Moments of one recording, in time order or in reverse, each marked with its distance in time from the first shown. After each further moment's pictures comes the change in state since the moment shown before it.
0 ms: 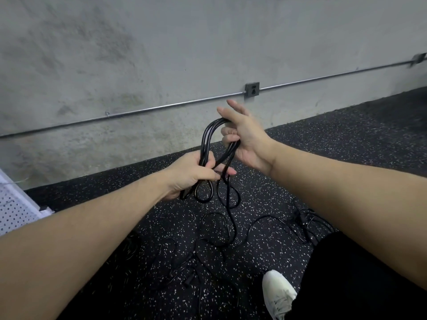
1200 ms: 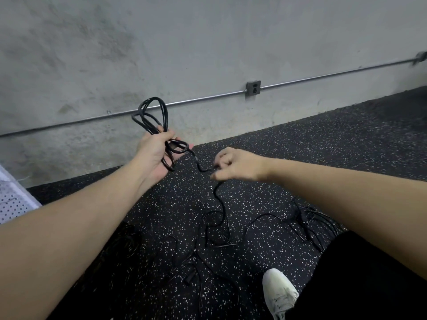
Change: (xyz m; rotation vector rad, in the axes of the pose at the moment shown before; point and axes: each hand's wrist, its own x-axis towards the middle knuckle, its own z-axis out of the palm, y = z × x) left_hand 0.017 0.002 -0.048 -0.825 0.674 0.040; right_hand -0.017 0.013 -0.043 -1.525 -0.480 0.138
